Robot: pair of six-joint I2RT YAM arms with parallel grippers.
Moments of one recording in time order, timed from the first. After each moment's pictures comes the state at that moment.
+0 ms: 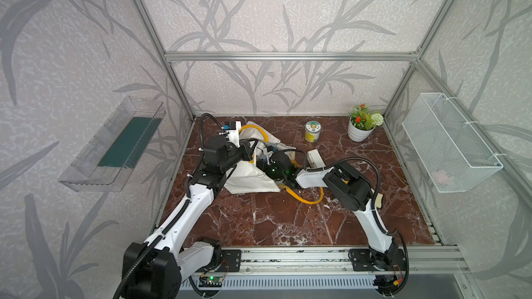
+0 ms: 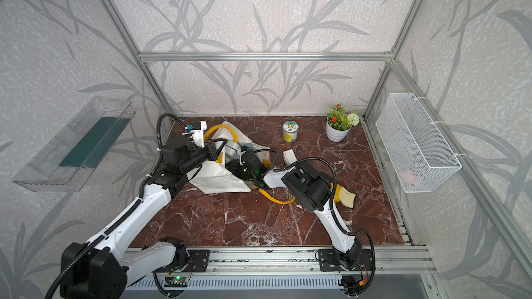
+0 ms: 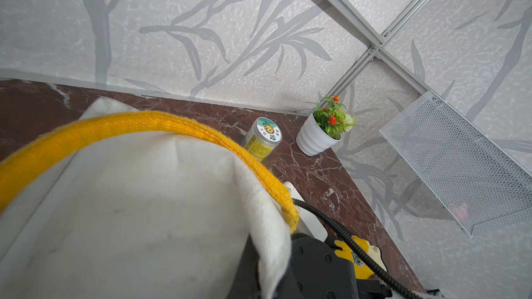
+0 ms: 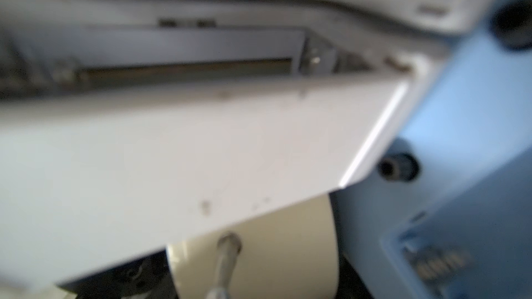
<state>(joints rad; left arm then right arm) -0.22 1.09 0.80 0.05 0.41 -0.43 0.84 2.26 1.35 0.51 -0.35 1.07</state>
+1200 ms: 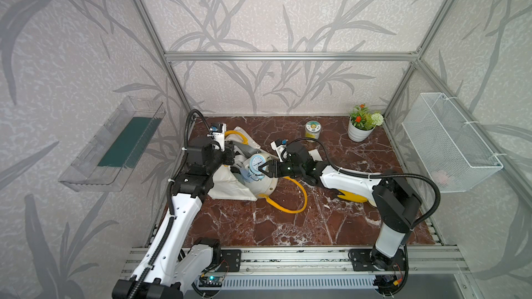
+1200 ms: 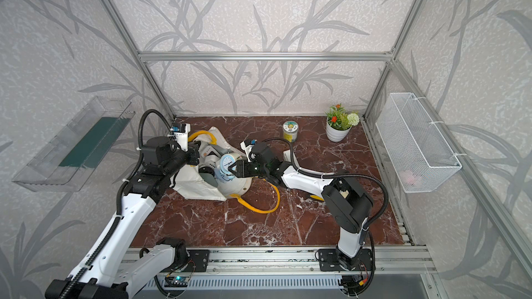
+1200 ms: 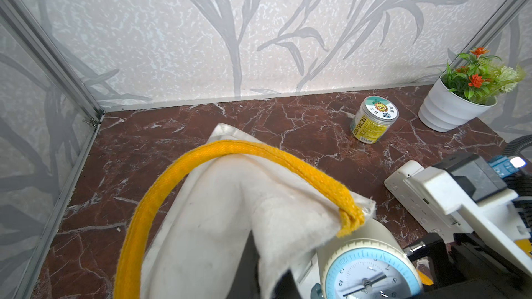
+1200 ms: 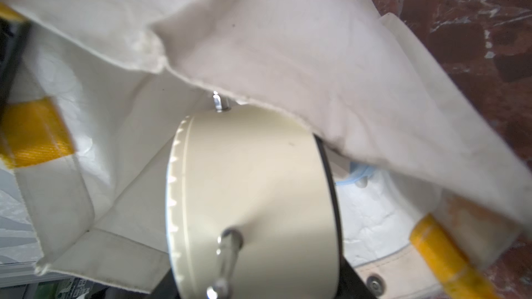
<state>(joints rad) -0.10 0.96 0.91 -0.34 0.14 -0.03 0.83 1.80 1.17 0.12 -0.40 0.69</state>
